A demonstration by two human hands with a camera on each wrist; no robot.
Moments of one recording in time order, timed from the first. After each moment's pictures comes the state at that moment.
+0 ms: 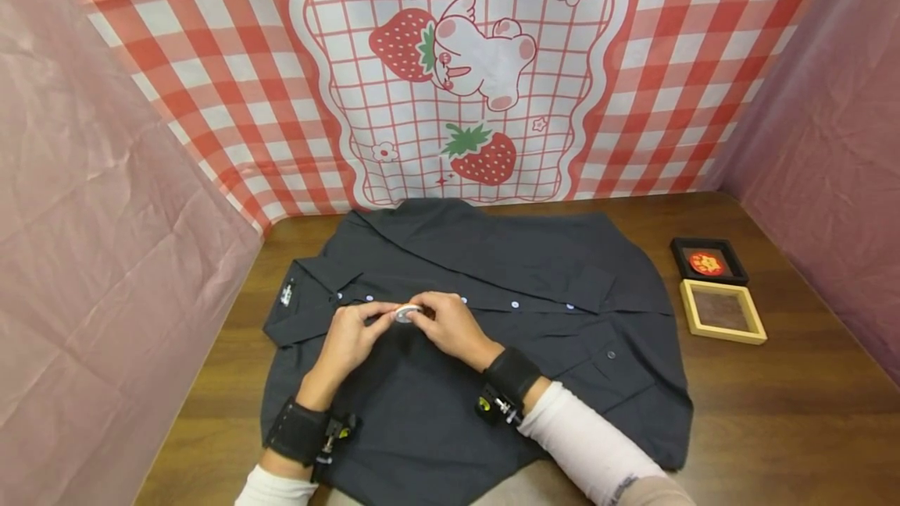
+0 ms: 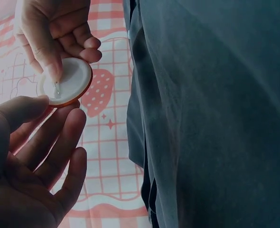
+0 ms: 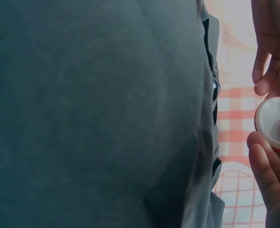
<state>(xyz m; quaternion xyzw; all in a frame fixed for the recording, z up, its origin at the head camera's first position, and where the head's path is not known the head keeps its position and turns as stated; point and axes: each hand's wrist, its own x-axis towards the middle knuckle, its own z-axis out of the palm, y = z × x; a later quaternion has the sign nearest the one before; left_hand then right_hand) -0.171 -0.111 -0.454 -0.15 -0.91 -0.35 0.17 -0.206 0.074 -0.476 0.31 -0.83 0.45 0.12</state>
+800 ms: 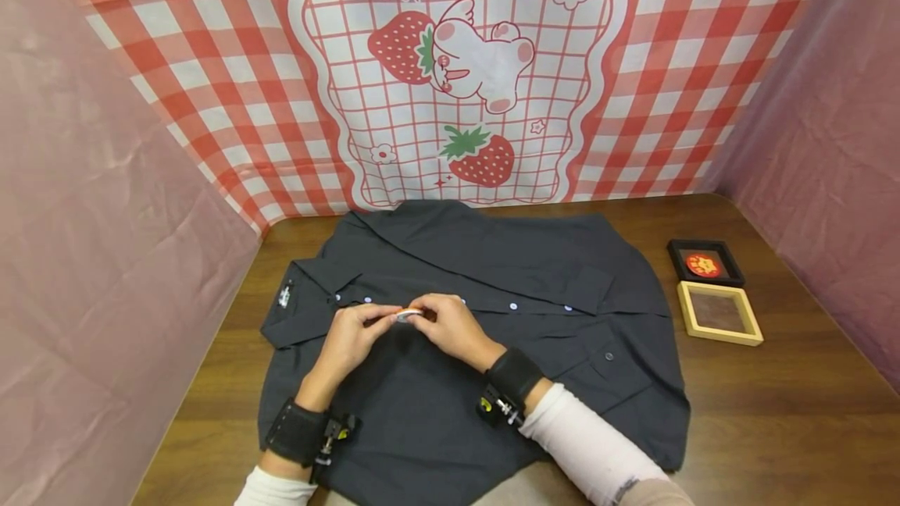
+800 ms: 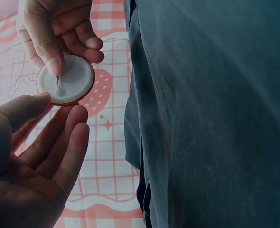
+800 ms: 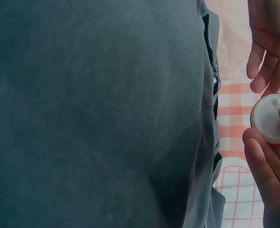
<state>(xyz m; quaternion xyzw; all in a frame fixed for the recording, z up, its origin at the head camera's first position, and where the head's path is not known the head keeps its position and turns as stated) -0.173 -0.111 -0.457 -0.16 -0.90 -0.38 0.17 -0.206 0.079 -0.473 0.31 -0.83 0.46 0.10</state>
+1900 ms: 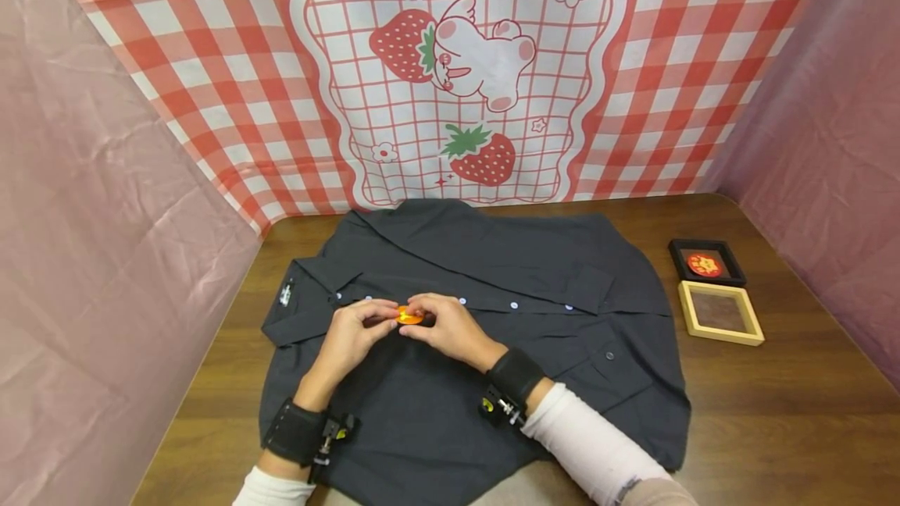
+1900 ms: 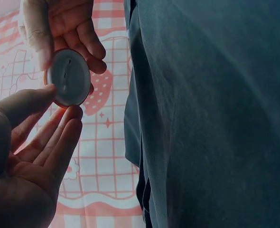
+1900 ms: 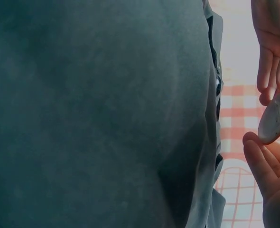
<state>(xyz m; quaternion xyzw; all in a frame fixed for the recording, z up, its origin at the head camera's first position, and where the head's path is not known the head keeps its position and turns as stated) -0.172 -0.114 -0.459 -0.17 -0.88 -0.41 0.14 -0.203 0.078 -0.476 0.34 -0.81 0.48 0.06</state>
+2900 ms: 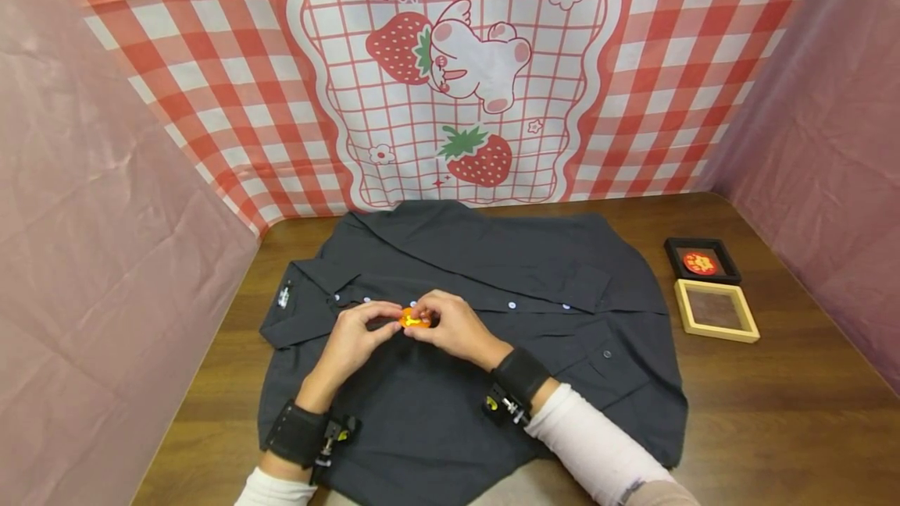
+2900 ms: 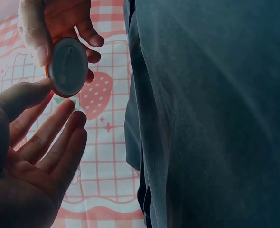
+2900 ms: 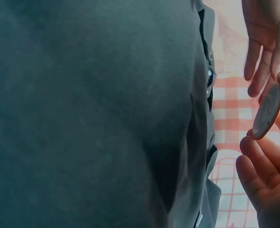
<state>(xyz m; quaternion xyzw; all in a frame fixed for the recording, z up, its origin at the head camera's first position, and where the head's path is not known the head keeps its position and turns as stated) -0.171 -0.108 -0.460 -0.17 -0.88 -0.42 0.13 -0.204 0.088 -0.472 0.33 -0.82 0.46 0.07</state>
